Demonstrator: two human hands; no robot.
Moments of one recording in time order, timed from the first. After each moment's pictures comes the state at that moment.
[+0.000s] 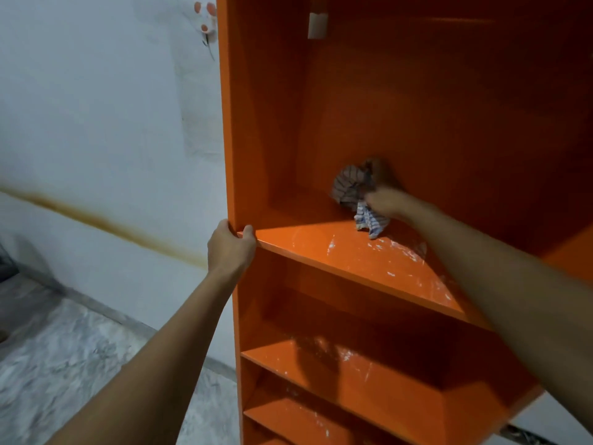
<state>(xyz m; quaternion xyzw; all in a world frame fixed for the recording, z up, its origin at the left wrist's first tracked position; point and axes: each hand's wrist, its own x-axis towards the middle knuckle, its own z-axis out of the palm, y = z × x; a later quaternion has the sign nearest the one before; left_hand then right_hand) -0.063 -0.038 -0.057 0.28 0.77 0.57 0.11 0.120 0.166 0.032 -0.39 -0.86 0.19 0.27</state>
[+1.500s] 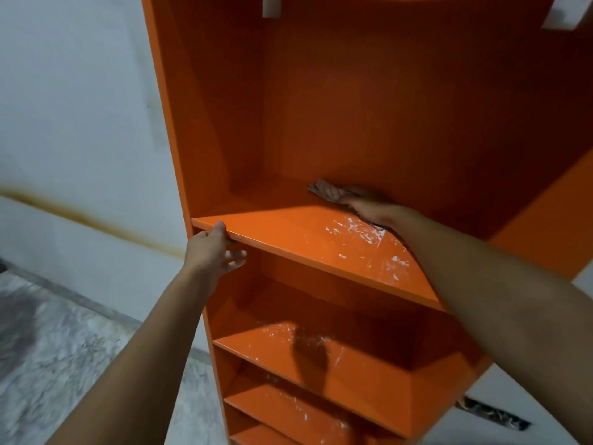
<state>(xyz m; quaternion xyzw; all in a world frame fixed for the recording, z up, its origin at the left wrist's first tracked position) -0.018 -0.029 -0.068 0.13 0.64 0.68 0.32 0.184 0.189 -0.008 -0.35 -0.88 0.29 0.13</state>
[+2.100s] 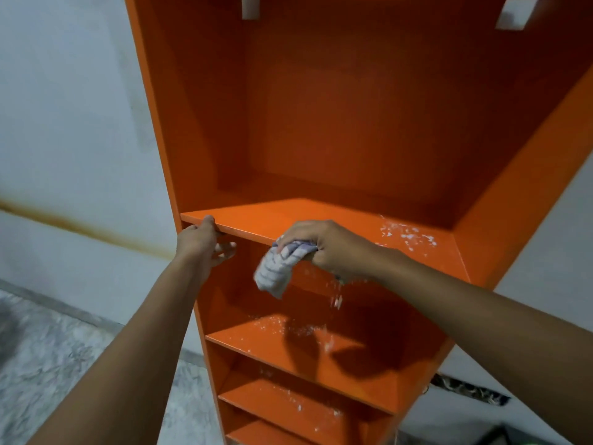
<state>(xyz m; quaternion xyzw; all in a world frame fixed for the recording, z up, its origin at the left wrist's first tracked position) -0.011 -0.032 -0.064 0.12 0.64 0.69 0.33 0.207 0.046 -0.019 -0.14 -0.94 0.26 0.16</state>
